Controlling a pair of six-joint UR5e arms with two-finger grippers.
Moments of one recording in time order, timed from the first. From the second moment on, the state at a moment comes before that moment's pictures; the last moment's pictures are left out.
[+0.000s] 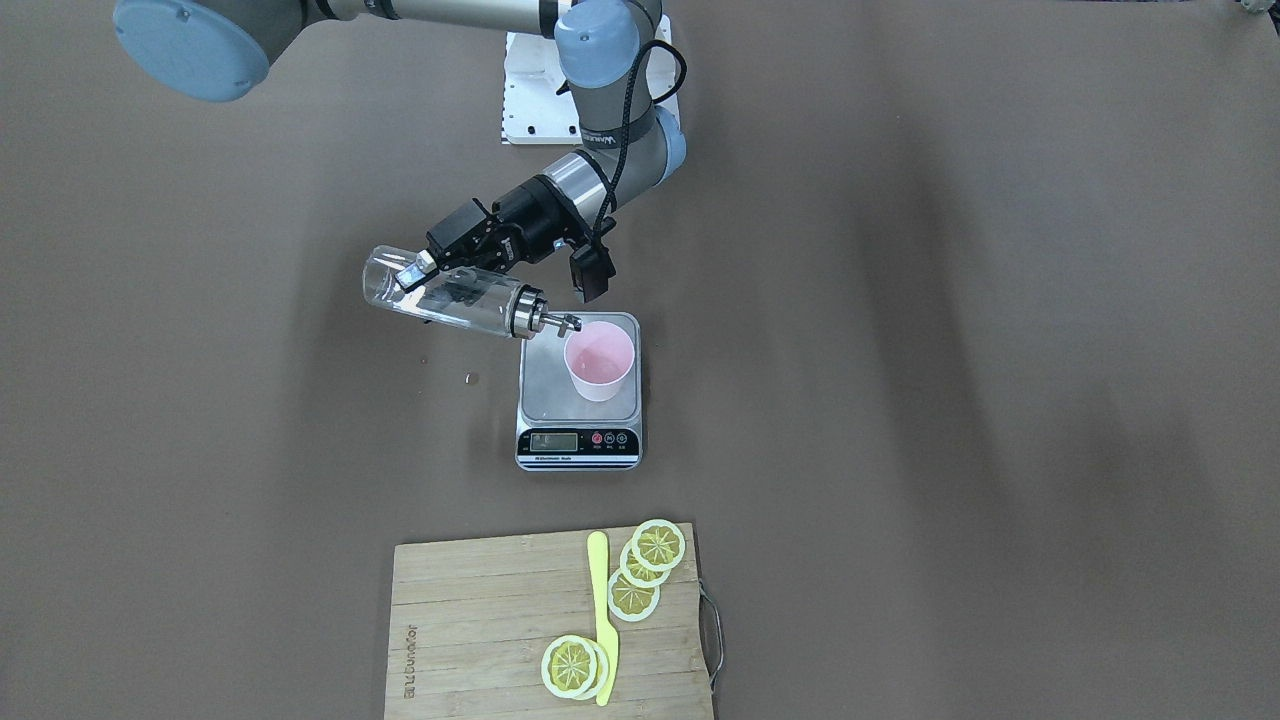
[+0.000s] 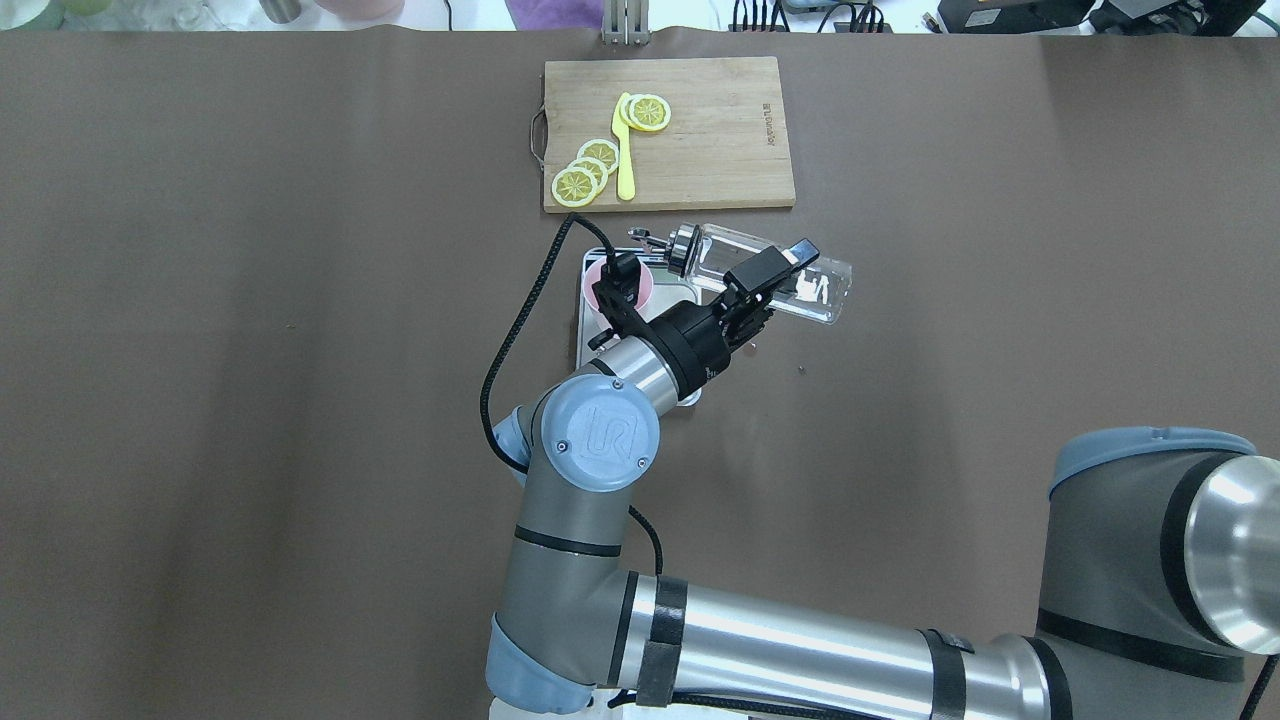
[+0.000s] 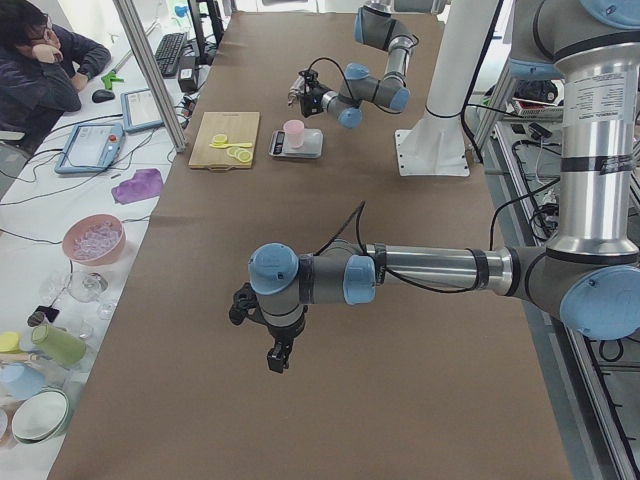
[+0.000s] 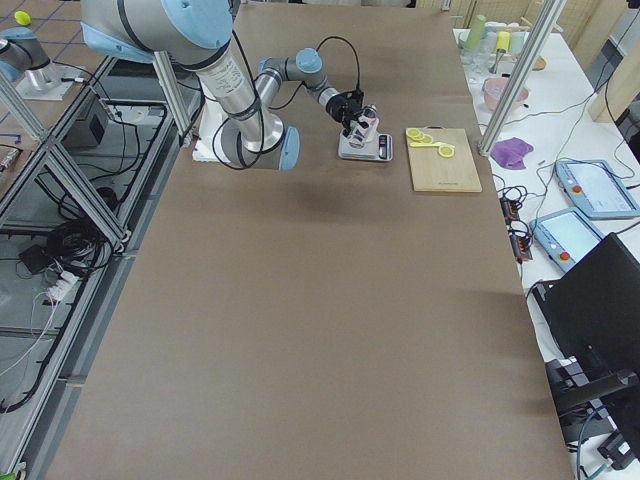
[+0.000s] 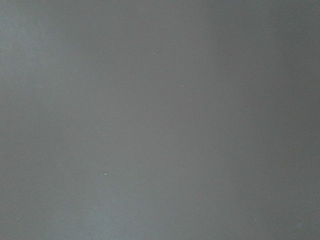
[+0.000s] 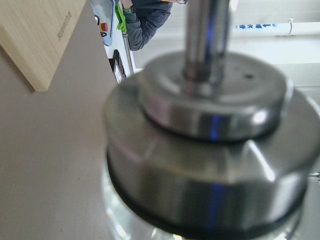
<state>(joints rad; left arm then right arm) -1.59 -1.50 -1.67 -1.51 -2.30 0.33 0.31 -0.53 1.30 -2.81 0.76 1.18</state>
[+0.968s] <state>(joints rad) -1.59 -1.50 -1.68 -1.51 -2.30 0.33 0.37 -0.74 1.71 -2.44 0.87 1.05</state>
